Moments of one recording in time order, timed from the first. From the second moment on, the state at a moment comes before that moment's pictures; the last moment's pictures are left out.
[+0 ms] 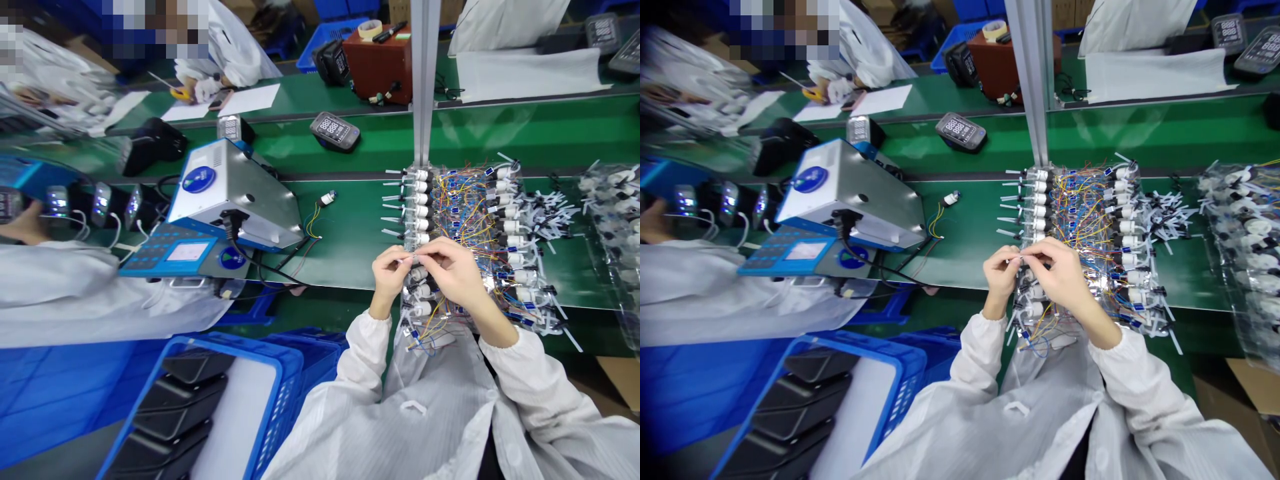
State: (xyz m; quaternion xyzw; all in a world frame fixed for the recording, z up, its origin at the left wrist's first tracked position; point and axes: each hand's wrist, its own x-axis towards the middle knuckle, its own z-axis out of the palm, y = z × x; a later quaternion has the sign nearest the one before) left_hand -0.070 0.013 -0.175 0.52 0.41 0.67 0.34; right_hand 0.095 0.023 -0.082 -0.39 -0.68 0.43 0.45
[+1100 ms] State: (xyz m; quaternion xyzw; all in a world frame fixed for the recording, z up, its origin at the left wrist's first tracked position) left_hand -0.063 0.010 -0.179 0.51 0.43 0.69 0.30; right_hand 0.091 0.023 -0.087 -0.40 -0.70 0.40 0.43
